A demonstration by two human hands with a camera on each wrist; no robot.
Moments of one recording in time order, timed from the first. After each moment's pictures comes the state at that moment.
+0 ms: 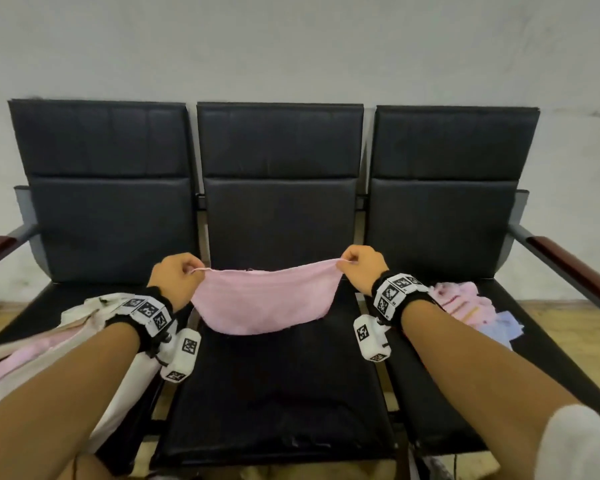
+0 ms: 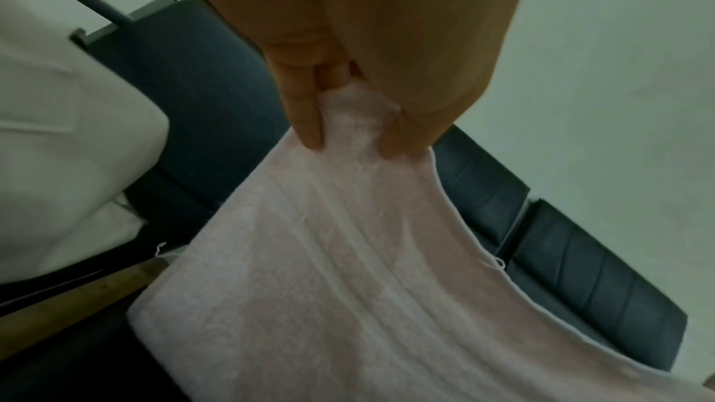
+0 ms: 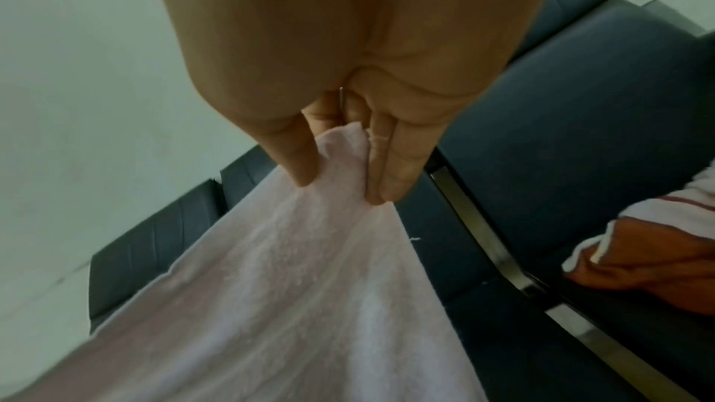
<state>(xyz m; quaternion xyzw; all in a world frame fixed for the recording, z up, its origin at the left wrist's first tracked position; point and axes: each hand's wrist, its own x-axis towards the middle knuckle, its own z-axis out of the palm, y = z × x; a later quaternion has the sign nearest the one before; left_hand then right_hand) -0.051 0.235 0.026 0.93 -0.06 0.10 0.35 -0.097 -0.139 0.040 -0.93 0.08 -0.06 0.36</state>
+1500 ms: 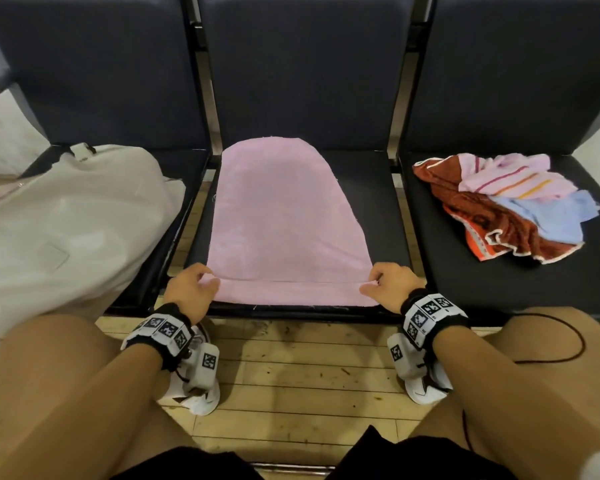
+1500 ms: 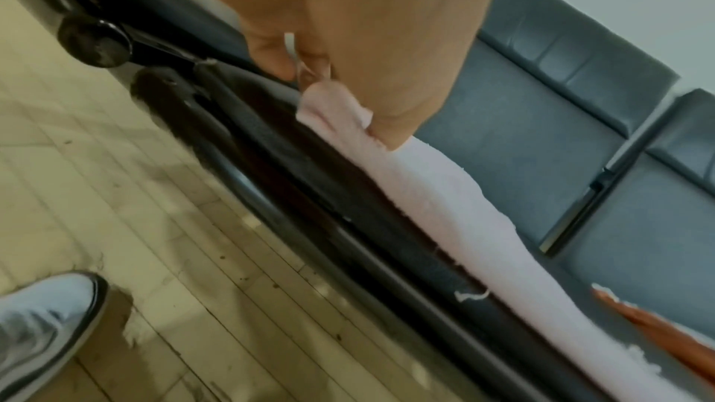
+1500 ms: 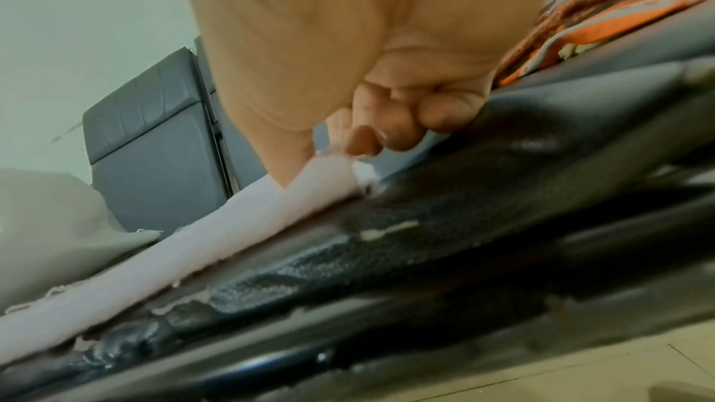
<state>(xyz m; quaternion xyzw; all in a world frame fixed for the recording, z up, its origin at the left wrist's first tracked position) -0.201 0.262 -0.221 0.94 0.08 -0.08 0.31 -0.233 -0.138 -0.214 -0.95 0.11 0.16 0.25</state>
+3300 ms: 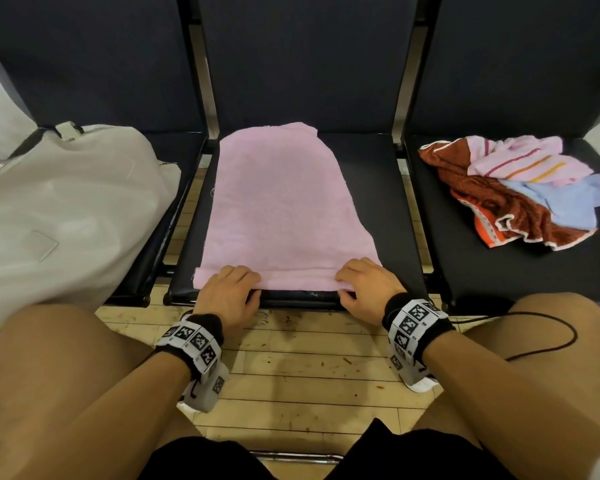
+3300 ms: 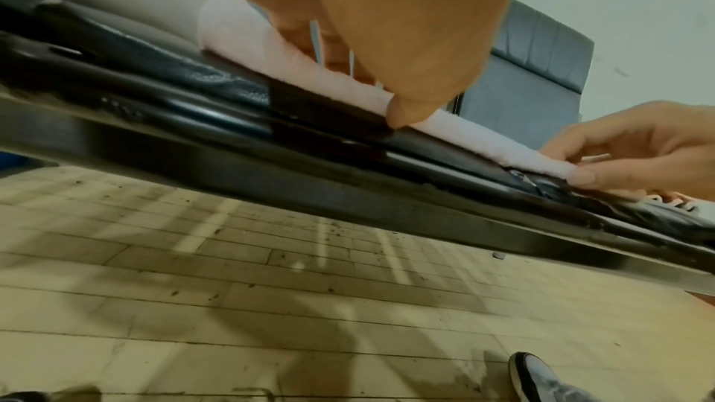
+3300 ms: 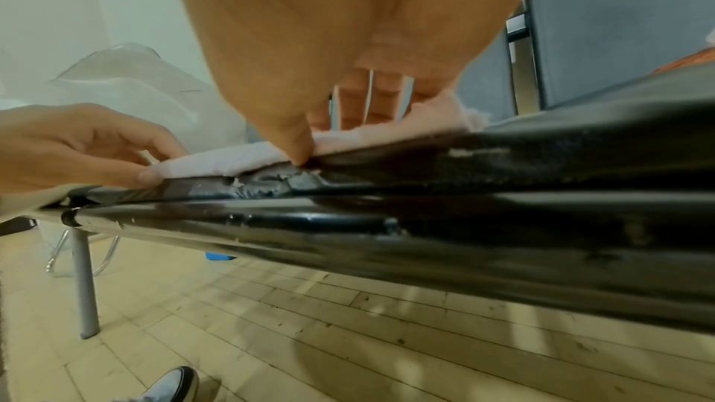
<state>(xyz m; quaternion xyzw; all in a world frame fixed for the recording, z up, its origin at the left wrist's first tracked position) -0.231 0.210 -0.233 0.97 -0.21 -0.04 0.11 -0.250 -0.091 -0.226 -0.98 -0.15 0.08 0.13</state>
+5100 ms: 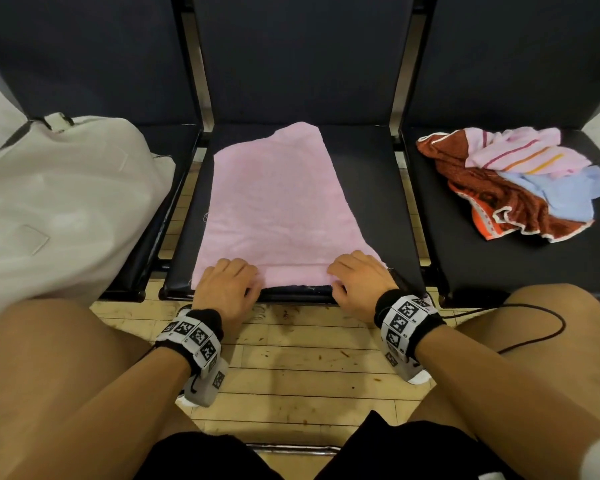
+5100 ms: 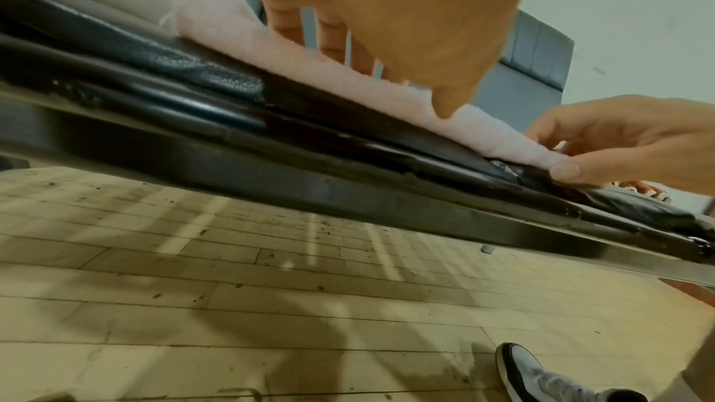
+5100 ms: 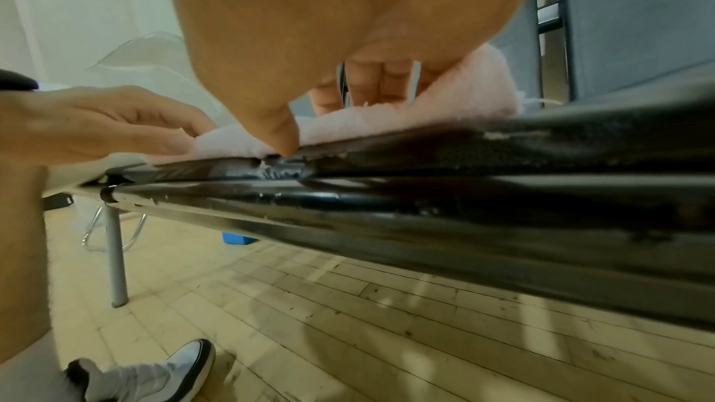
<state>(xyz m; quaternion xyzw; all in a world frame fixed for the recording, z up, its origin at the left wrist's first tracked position) -0.235 0.201 -0.225 0.98 -0.19 -0.02 0.09 -0.252 -0.079 -0.227 -0.98 -0.17 0.05 0.09</state>
